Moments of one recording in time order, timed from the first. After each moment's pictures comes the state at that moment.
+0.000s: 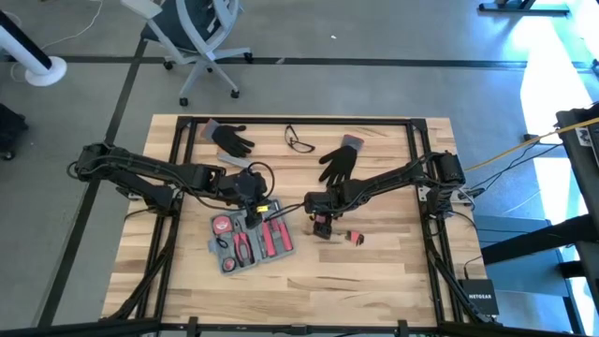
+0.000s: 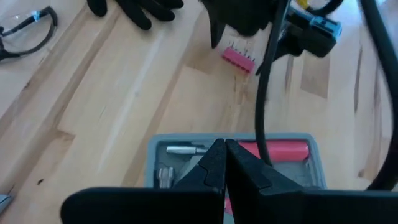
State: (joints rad) left arm -0.10 1.30 0.90 -0.43 -0.18 -0.38; right arm 0.08 1.88 1.15 -0.56 0.00 0.42
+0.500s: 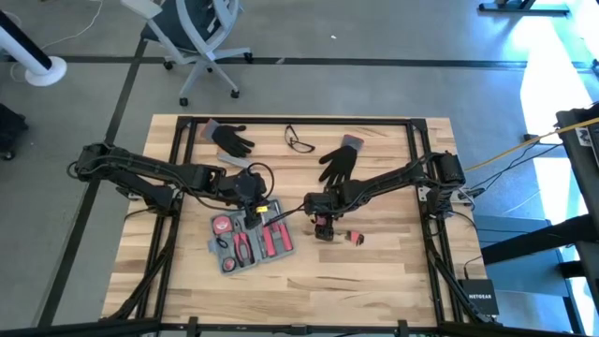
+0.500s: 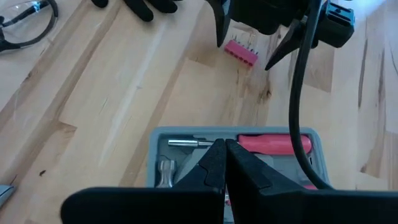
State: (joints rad) left arm -0.11 1.30 0.90 -0.46 -0.18 -0.39; right arm 0.08 1.88 1.15 -0.54 -0.02 0.28
